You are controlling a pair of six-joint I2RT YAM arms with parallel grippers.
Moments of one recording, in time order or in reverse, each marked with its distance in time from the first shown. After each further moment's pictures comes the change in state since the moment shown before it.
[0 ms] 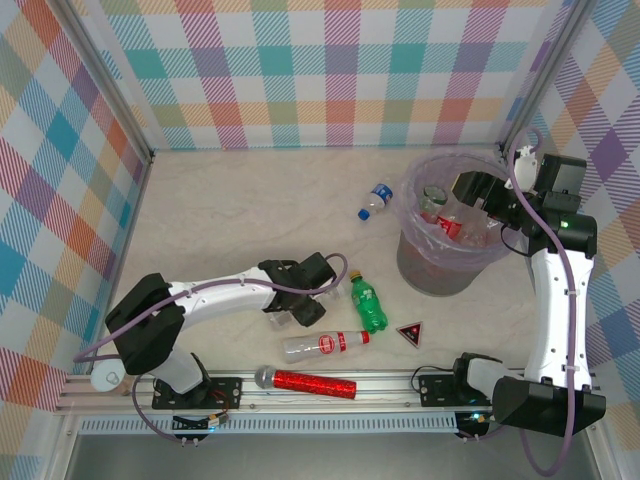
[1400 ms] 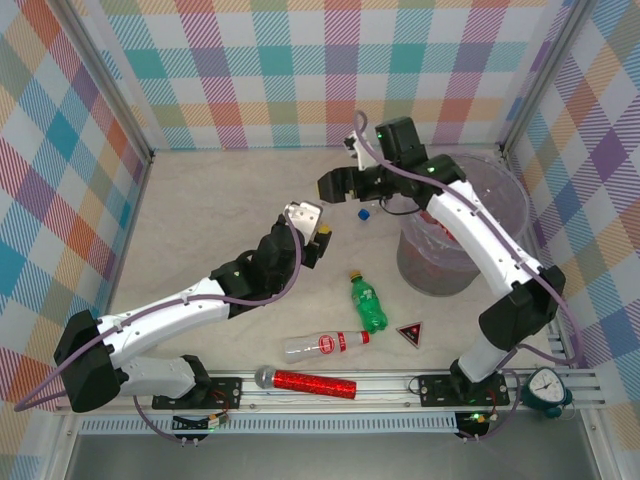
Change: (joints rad) left arm 0.018 -0.325 -0.028 0.613 -0.390 -0.047; right arm 0.747 0.510 0.341 0.117 -0.034 0.044
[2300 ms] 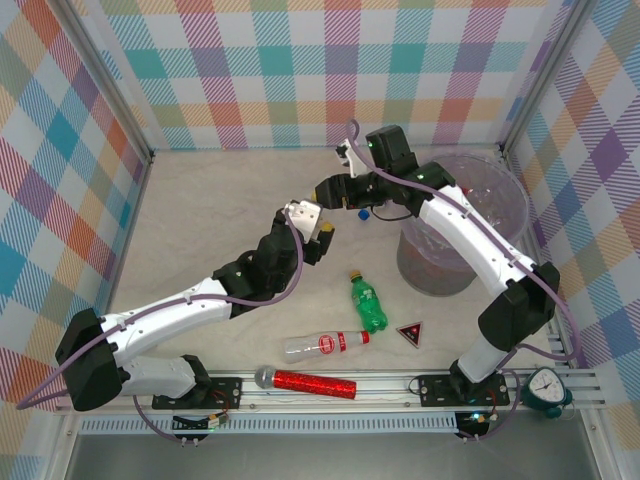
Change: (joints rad) left arm 0.004 0.011 -0.013 0.068 -0.021 0.032; right arm 0.022 -0.001 -0.075 0.078 -0.016 0.061
